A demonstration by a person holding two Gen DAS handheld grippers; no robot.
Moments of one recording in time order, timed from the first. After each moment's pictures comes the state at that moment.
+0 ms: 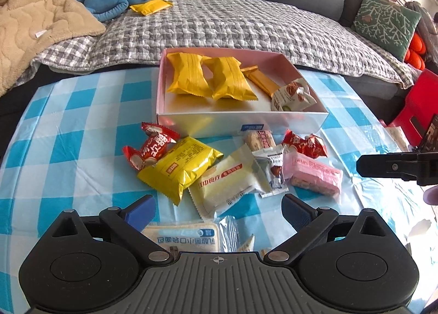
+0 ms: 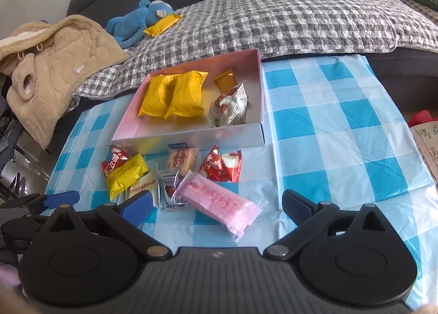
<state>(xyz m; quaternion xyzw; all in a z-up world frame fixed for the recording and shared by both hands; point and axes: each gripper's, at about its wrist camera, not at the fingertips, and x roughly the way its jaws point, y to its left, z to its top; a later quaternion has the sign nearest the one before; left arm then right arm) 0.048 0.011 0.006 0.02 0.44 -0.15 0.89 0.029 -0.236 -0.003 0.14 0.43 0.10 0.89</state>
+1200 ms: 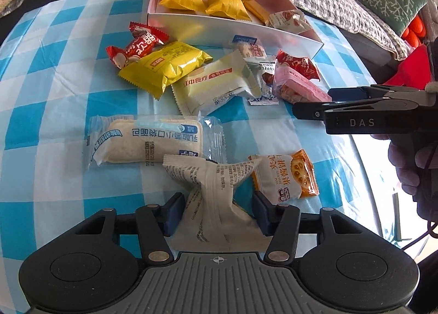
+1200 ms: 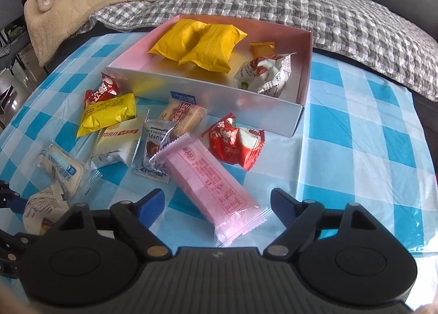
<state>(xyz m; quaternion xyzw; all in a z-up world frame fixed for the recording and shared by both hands) 0.018 0.020 -0.036 -0.02 0.54 -0.17 0.82 0.057 -0.200 -0.055 -0.04 0.45 0.16 0.88</state>
